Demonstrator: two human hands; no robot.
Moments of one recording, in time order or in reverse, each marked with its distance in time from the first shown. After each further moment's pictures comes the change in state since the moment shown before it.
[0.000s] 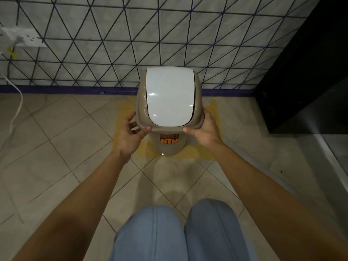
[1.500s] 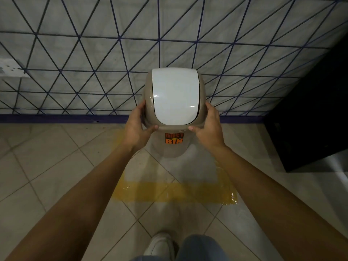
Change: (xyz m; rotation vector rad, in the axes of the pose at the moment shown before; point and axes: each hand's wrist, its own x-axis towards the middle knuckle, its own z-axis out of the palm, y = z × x) left_hand 0.169 0.054 0.026 0.361 -0.022 0.335; right_hand 0.142 -0.046 0.007 -0.113 0.138 -0.201
